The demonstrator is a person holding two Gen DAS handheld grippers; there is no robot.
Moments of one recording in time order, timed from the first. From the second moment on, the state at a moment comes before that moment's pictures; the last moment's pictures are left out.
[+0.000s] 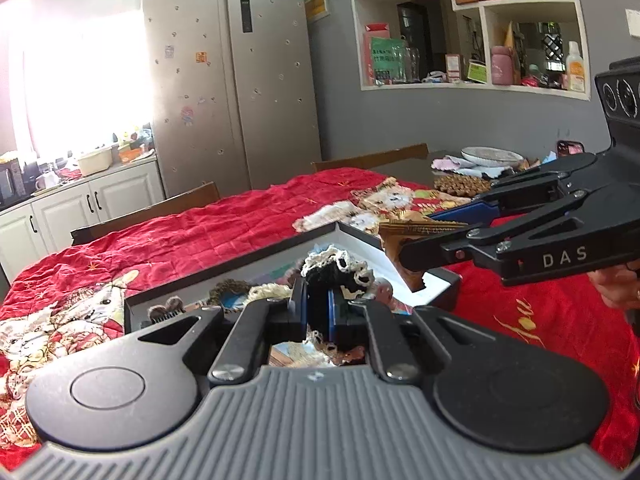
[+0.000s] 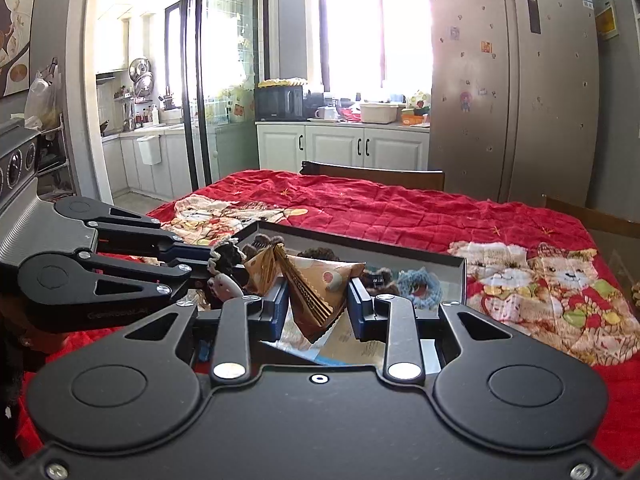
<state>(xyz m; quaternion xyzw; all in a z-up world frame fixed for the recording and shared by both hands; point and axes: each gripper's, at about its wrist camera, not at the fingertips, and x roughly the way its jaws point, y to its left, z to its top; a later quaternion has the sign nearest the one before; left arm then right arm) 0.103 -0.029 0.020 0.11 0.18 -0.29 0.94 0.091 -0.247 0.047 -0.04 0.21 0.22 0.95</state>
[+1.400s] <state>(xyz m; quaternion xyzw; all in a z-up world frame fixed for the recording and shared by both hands) 0.211 -0.005 0.018 0.01 0.19 -0.18 0.97 0.231 -0.208 0.043 0.01 0.21 0.17 0.96</state>
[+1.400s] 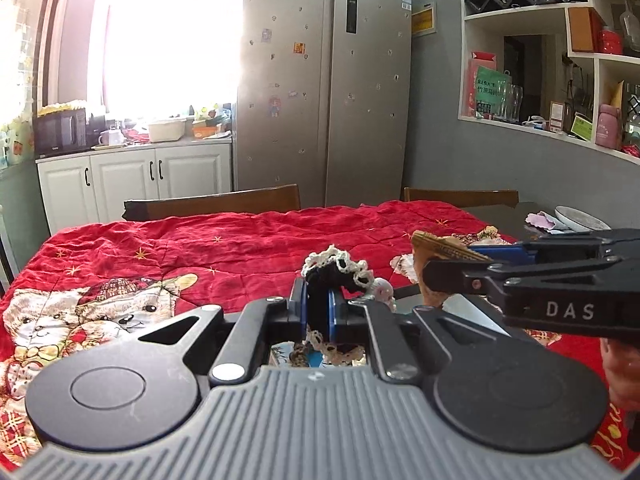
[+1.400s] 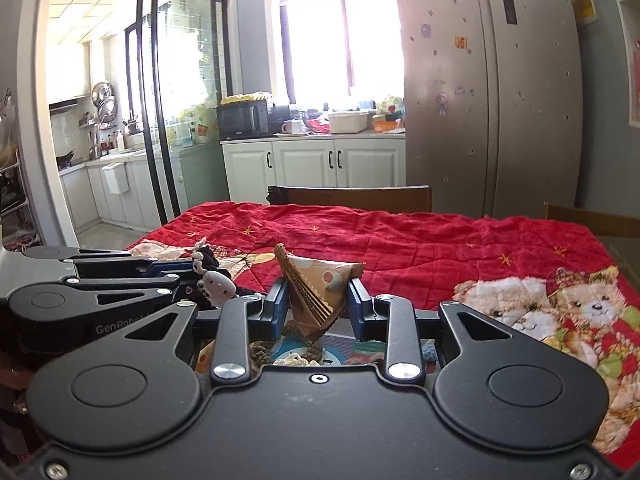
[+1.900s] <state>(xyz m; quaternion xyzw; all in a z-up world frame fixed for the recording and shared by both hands) 0.228 -0.010 -0.008 0.02 0.21 -0.17 0.96 0.258 -0.207 -0.002 0.02 0.24 0.16 0.96</state>
